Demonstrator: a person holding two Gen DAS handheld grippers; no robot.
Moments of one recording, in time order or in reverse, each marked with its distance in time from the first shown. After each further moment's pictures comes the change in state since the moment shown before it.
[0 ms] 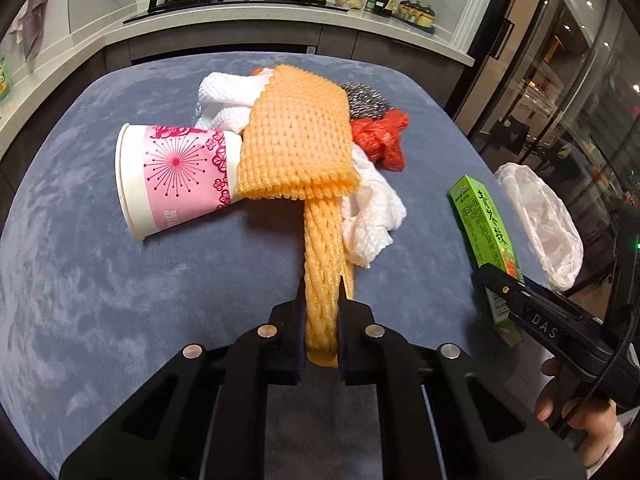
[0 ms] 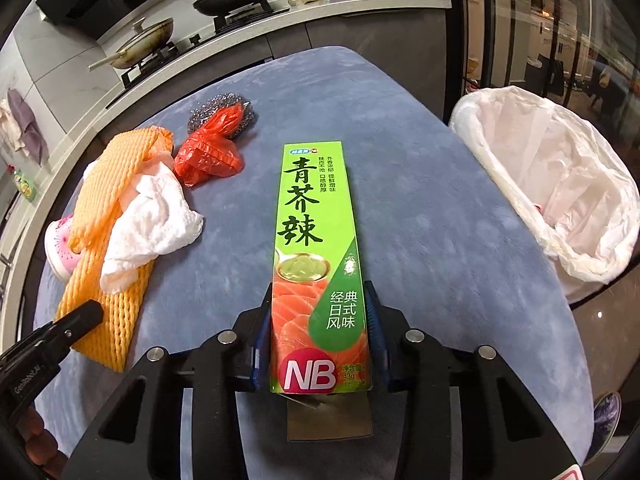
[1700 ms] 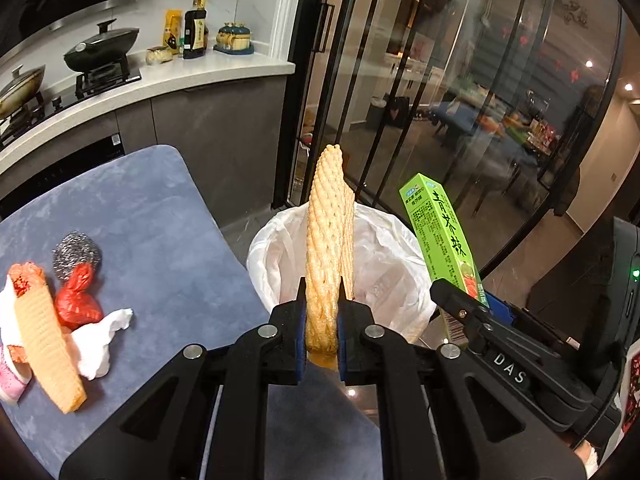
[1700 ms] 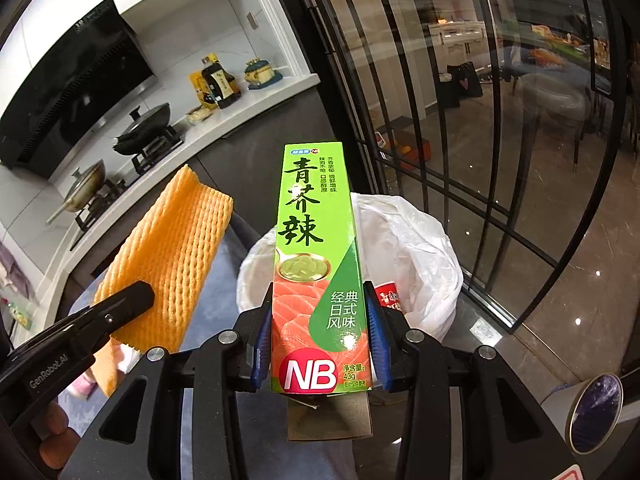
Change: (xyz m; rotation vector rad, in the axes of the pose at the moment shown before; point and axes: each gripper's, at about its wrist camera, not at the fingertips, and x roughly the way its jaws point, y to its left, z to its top) left arm 0.012 -0.287 0.072 0.358 -0.062 -0.285; right arm -0.118 -0.210 0.055 0.286 -0.262 -0.080
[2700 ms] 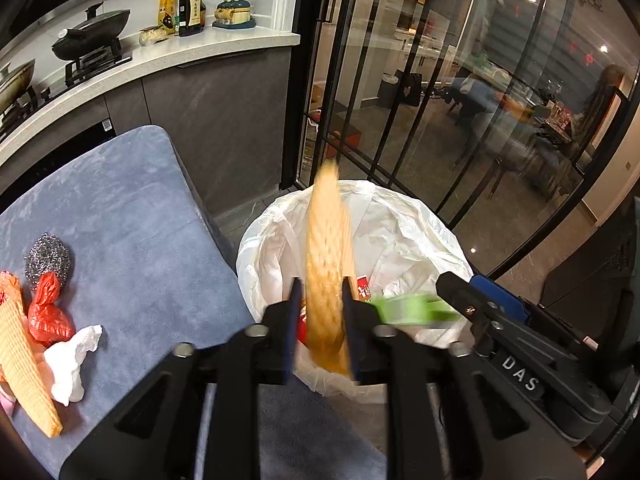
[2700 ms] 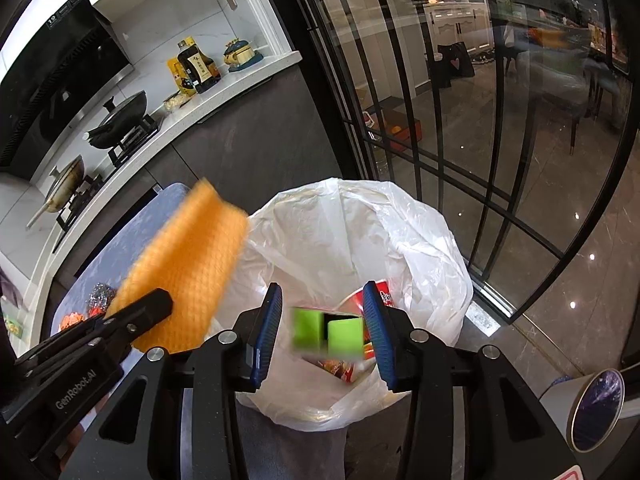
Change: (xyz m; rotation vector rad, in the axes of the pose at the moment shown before) left arm 0.061 -0.005 0.010 0.003 0.078 0.044; right arm 0.053 -0.012 0.017 0.024 0.061 -0.036
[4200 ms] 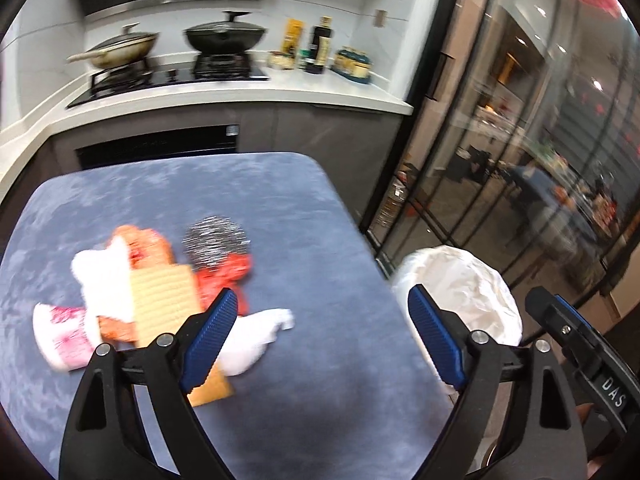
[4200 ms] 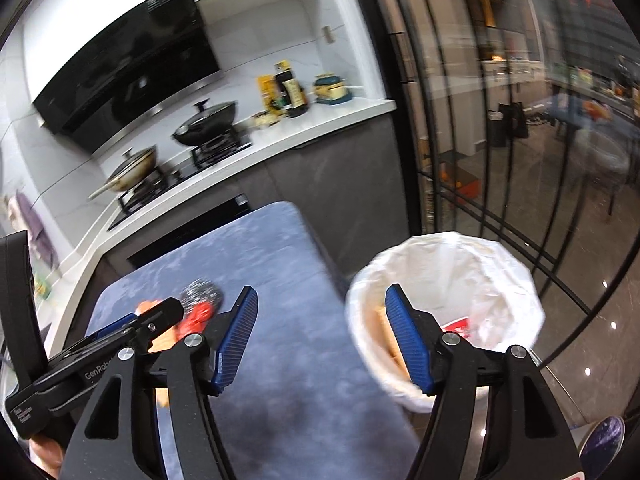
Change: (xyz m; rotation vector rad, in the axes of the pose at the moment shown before) left arm -0.123 0.152 -0.039 -0.280 -0.189 0.180; right arm -0.076 0.135 -0.027 -0.187 -0.134 0.151
